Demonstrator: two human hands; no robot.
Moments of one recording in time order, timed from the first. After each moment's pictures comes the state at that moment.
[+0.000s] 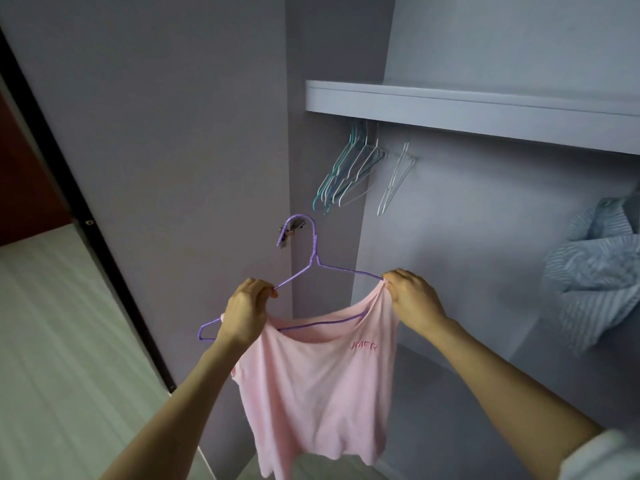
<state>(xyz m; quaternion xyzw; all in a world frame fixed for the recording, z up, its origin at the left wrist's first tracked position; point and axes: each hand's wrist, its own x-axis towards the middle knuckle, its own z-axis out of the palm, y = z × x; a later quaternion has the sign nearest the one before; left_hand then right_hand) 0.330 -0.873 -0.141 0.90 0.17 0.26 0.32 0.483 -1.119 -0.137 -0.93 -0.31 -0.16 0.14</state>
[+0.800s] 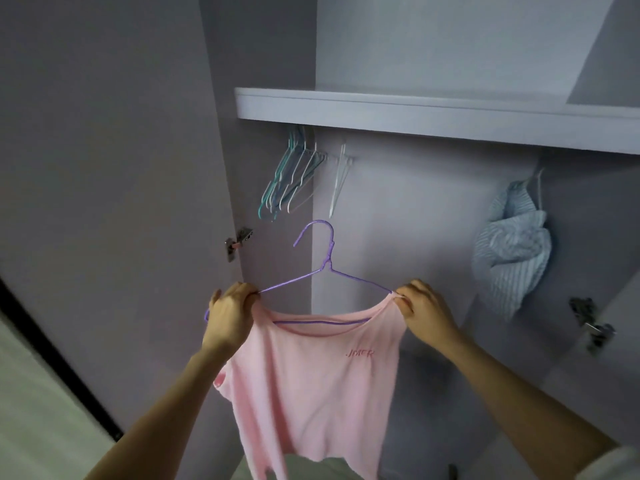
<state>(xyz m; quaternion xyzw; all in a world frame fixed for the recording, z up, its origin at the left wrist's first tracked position) 0.385 -0.891 -0.153 0.93 0.08 0.25 0.25 0.462 -1.212 -0.143 -0.95 -0.20 -0.18 0.19</state>
